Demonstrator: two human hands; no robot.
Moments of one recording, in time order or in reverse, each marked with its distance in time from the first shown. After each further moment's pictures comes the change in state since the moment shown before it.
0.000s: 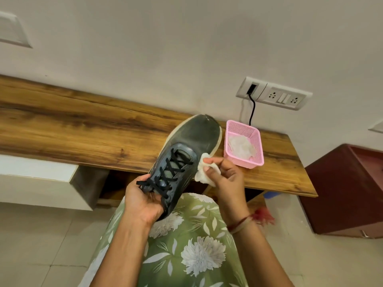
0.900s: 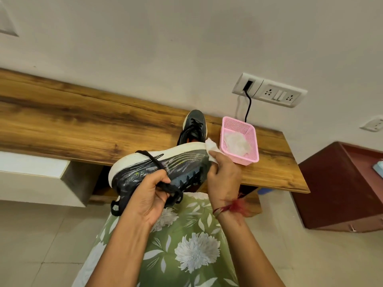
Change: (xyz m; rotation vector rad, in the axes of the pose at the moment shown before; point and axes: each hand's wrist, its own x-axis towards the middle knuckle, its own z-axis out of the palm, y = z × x) left_hand -0.004 -0.018 0.013 0.357 -0.100 0.221; right_hand 0.013 0.009 0.004 -0.872 0.276 -0.308
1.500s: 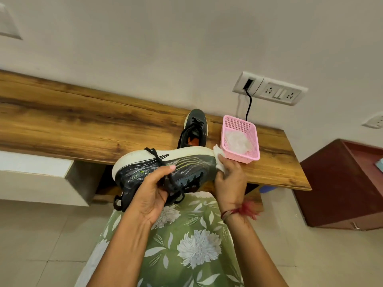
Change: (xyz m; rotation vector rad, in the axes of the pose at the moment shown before) left_hand -0.004 0.001 -0.009 0.111 -0.146 0.027; right_hand -0.007 0.026 0.000 0.057 -0.058 0.180
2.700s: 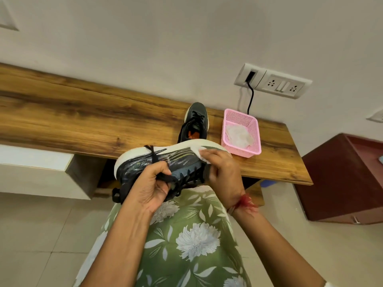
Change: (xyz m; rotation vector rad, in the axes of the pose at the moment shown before) left_hand 0.007 0.002 0.000 -0.180 0.068 -0.076; right_hand 0.005 0.001 -0.009 -0.077 -0.203 -0.578
